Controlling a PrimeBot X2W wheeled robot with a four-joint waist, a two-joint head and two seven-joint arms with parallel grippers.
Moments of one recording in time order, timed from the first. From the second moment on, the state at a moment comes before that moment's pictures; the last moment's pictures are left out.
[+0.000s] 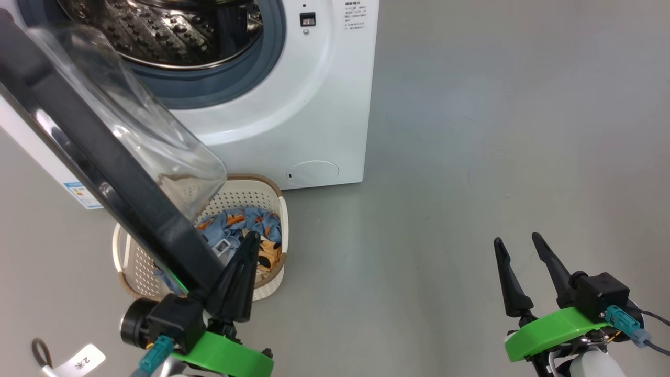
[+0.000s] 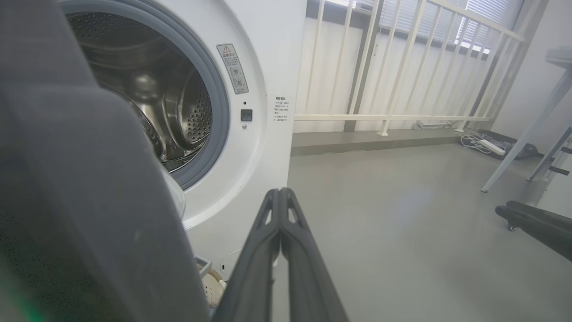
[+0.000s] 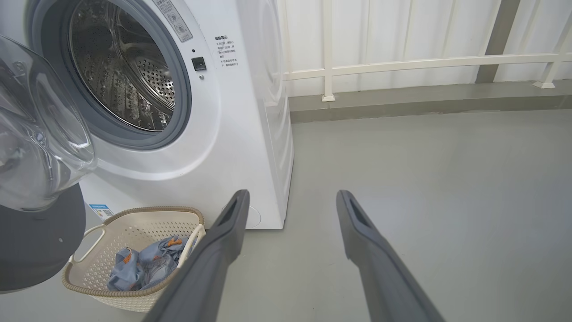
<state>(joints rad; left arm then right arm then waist) -0.13 0.05 -0.29 0.02 -0.22 -0.13 -0.26 -0.14 -0.05 -0.05 0.26 0.15 0.13 -0.25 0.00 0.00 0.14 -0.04</state>
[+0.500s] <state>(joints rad) -0.13 0.04 -0.20 0.04 -0.22 -0.13 -0.26 -0.14 -0.05 -0.05 0.27 0.17 0.13 -0.25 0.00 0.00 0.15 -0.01</state>
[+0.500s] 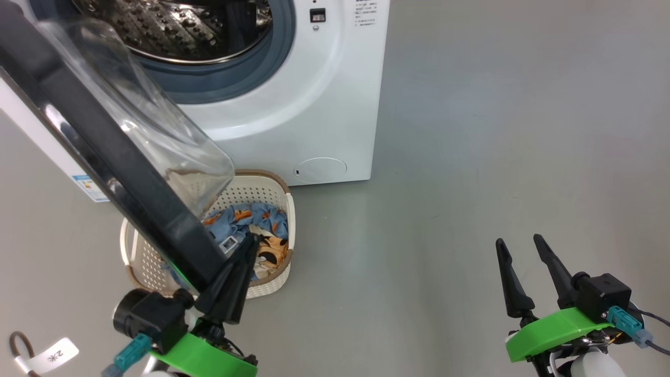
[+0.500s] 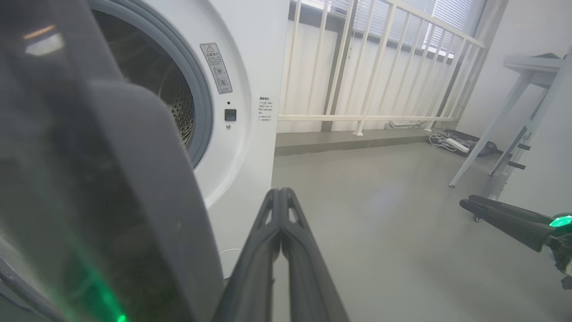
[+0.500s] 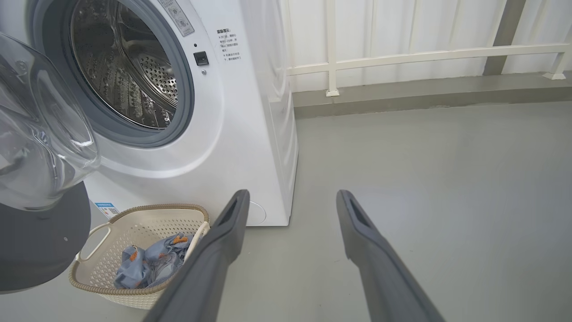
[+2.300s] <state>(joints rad) 0.02 0.03 -0.12 -0.03 -0.18 -0.08 -0.26 -0.14 -0.05 -0.05 0.29 0.18 0.13 -0.25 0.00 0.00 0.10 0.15</state>
